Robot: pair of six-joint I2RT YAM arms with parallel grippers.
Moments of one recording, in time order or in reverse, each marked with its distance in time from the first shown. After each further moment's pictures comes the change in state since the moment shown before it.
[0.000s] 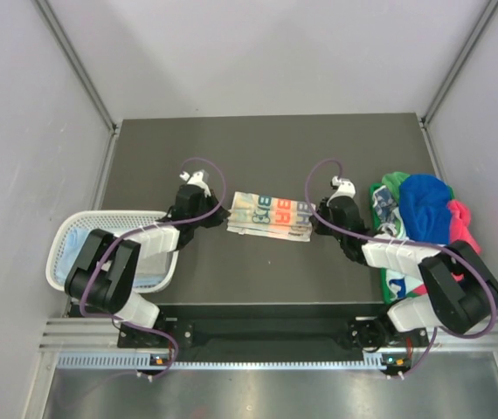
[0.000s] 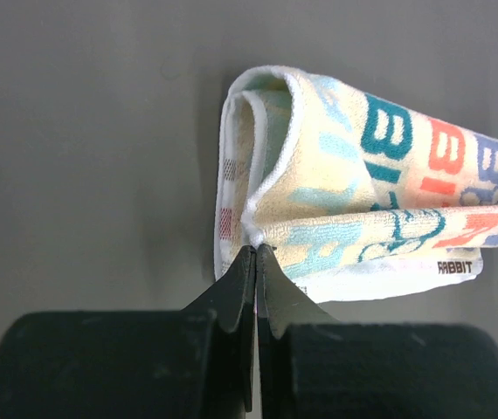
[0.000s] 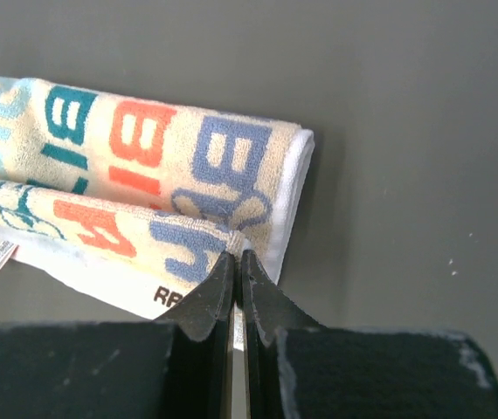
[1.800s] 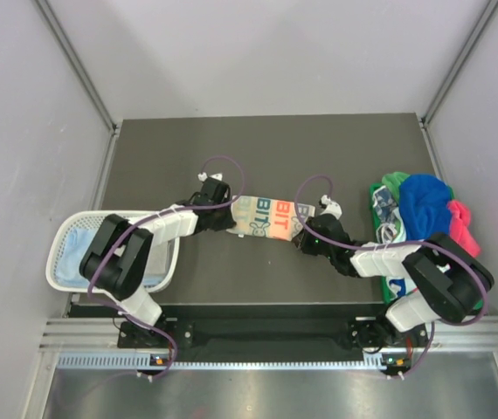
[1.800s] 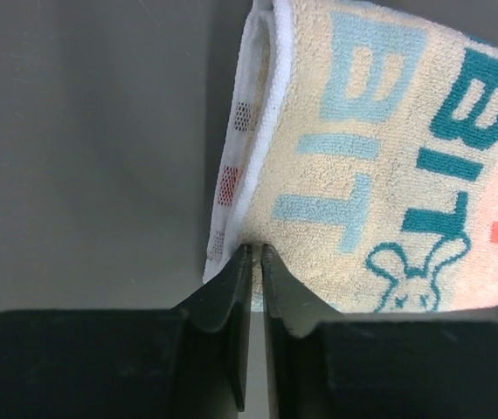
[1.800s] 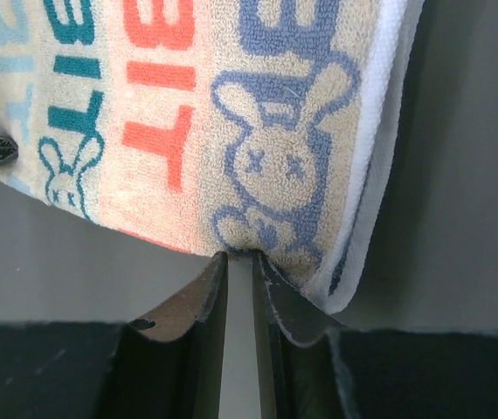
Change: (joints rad) left arm -0.134 0.131 0.244 -0.443 -0.176 -0.043; right arm 0.175 0.085 -0.077 0.063 -0.014 0.294
